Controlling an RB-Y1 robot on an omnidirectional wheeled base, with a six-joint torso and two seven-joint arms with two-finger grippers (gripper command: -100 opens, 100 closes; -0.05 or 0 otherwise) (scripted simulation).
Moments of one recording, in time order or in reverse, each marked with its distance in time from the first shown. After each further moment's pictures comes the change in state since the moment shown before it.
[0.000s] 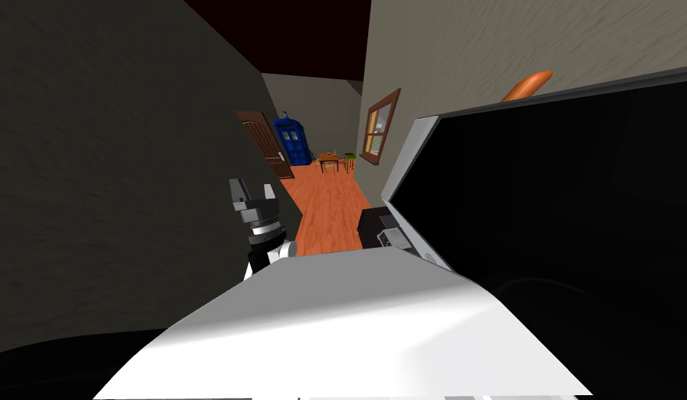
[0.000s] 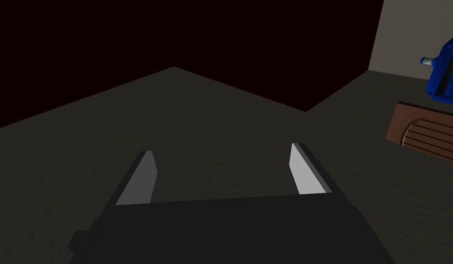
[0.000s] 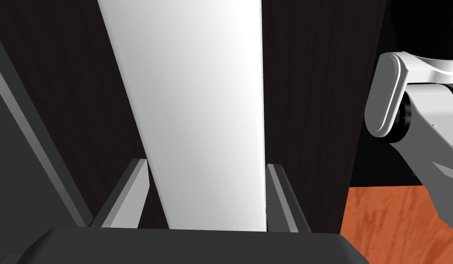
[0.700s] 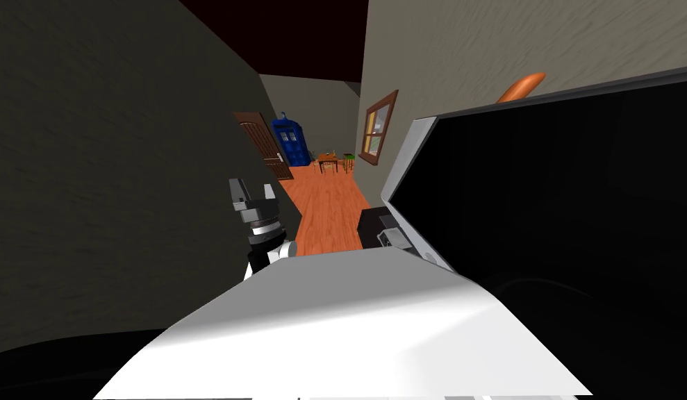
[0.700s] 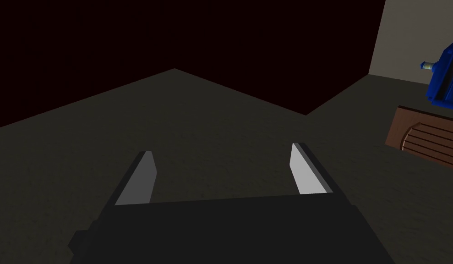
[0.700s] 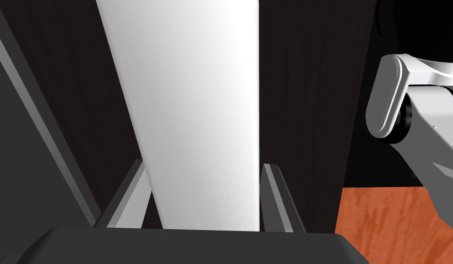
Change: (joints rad) left arm 0.000 0.000 0.000 0.000 0.000 0.000 0.000; right arm 0.025 -0.041 0.005 -0.042 0.015 0.009 -0.038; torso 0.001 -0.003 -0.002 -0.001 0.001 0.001
